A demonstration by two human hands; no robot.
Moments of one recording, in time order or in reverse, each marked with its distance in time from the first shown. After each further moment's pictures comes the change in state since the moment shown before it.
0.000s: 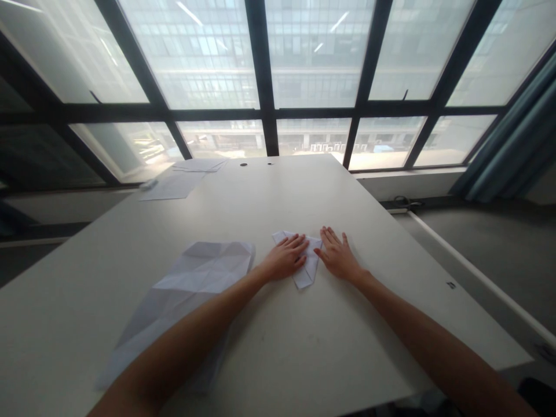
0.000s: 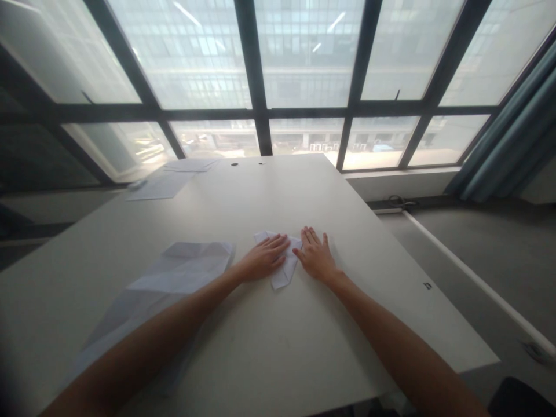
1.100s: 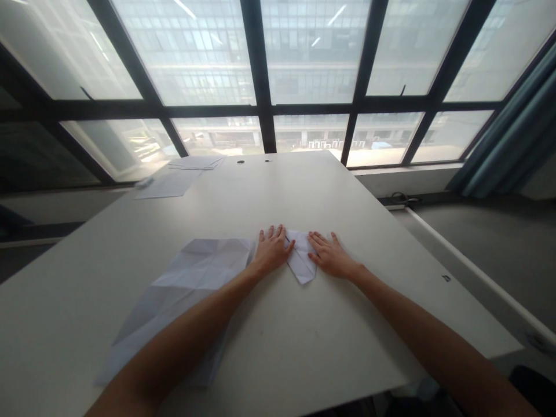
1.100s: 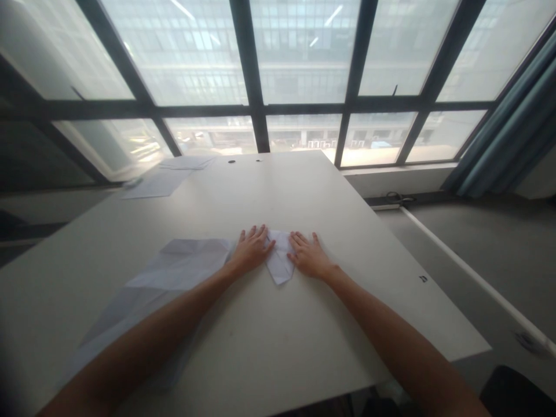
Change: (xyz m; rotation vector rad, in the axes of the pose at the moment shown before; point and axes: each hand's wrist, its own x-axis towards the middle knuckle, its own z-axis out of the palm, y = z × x) left_hand -0.002 -0.008 0.003 0.047 0.105 -0.446; right_hand -0.002 -0.007 -0.007 0.027 -0.173 -0.187
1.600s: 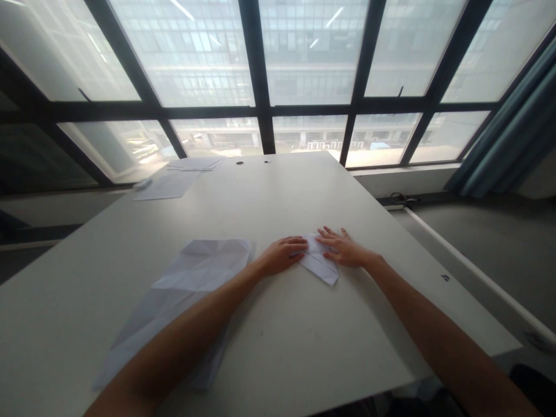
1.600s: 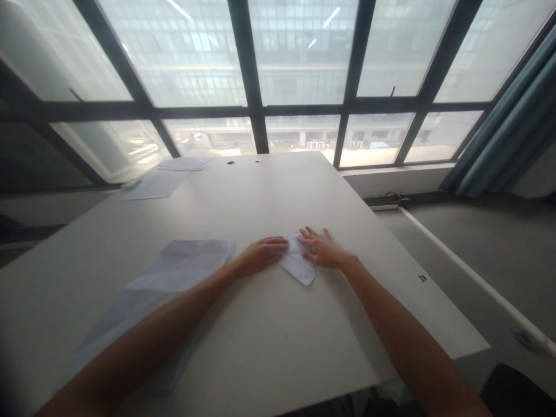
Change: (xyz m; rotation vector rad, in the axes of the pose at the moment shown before) left_hand 0.004 0.001 -0.010 -0.370 -0.024 0.570; right_hand -0.010 0.055 -0.021 0.116 -0.080 -0.090
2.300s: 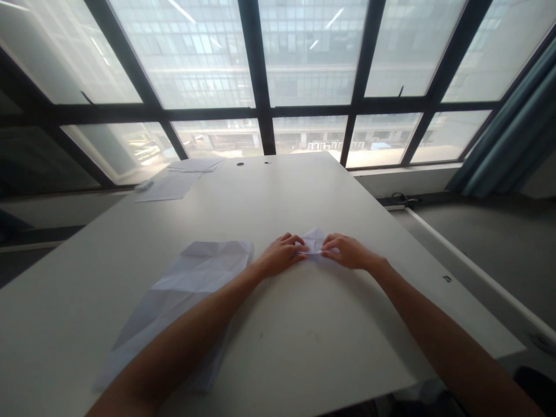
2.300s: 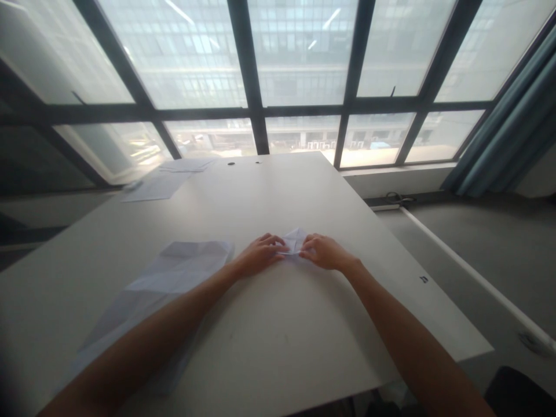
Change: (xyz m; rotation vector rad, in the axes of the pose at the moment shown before) left_hand 0.002 0.008 -0.009 0.096 -0.036 -0.027; right_hand -0.011 -0.028 -0.025 0.055 0.143 -0.048
